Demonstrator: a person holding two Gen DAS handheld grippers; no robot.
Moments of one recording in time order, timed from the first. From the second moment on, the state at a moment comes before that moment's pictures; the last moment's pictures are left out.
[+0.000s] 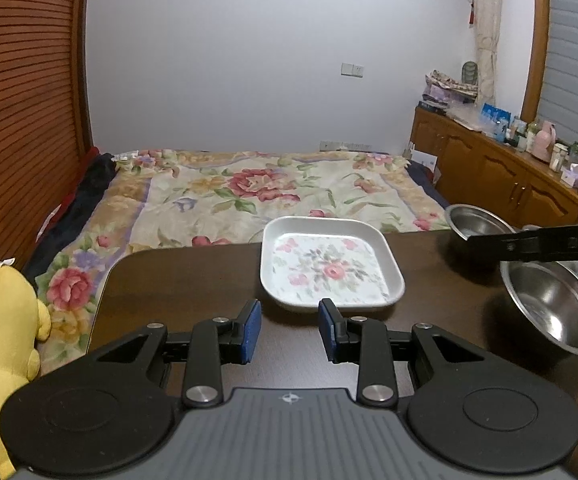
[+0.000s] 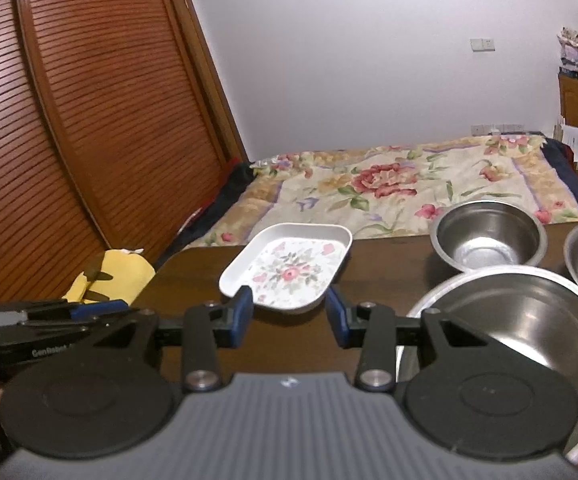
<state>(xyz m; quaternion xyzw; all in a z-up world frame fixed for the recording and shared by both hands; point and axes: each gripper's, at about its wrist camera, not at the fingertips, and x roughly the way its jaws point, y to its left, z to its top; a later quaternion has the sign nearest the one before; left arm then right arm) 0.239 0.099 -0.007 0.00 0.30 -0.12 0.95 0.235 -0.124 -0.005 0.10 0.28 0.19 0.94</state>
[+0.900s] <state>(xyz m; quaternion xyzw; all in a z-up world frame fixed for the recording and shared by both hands) 0.358 0.104 -0.045 -0.01 0.35 -0.13 0.93 0.358 -0.086 -0.040 0.07 0.42 0.14 0.90</state>
